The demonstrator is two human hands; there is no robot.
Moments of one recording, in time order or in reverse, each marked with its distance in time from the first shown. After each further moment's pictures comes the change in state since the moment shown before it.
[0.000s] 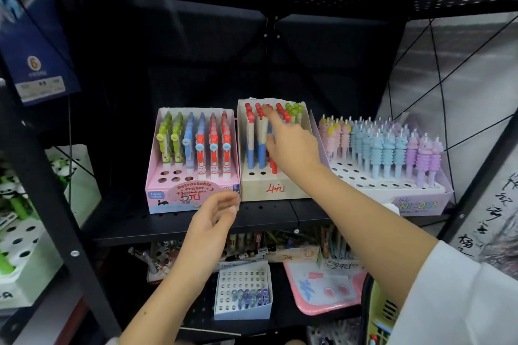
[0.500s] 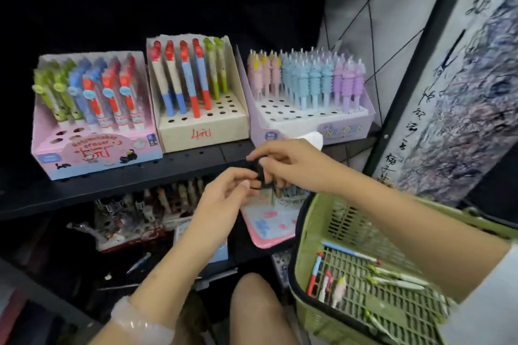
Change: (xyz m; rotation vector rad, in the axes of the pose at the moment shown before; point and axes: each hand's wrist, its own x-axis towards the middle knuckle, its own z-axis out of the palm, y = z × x) left_hand -0.031 -0.017 0.109 -0.042 -0.306 0.015; right_hand -0.146 0.107 -0.040 0.728 -0.501 -0.008
